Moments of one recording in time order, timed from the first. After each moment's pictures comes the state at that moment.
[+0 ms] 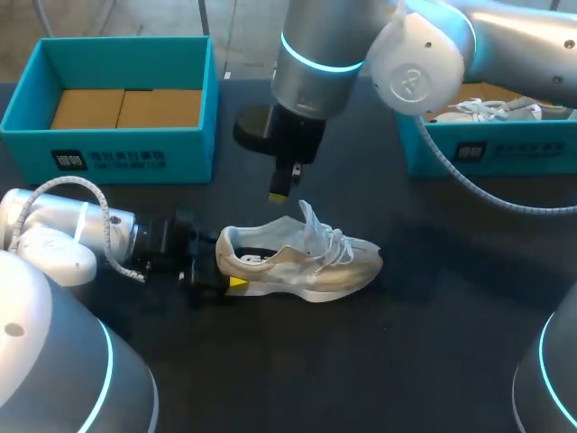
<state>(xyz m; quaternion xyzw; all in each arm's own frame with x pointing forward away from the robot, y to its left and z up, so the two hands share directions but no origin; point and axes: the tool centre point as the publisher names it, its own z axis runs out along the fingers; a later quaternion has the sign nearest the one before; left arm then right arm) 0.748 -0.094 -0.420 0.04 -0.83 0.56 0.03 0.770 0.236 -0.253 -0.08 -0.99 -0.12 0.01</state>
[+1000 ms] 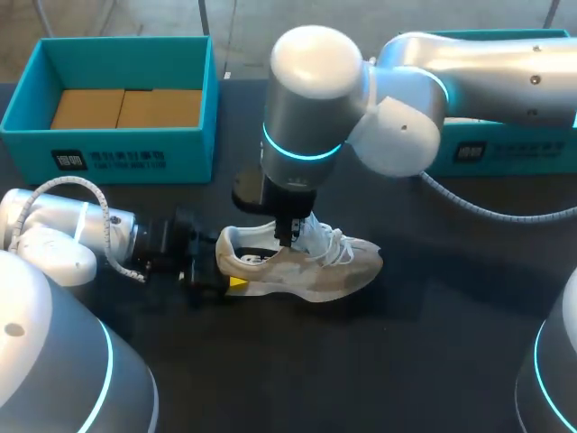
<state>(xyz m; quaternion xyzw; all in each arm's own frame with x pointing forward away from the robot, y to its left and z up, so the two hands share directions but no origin) 0.748 -0.094 -0.420 0.04 -0.83 0.56 0.03 0.760 0.232 -0.334 -0.04 -0.99 -0.07 -0.06</state>
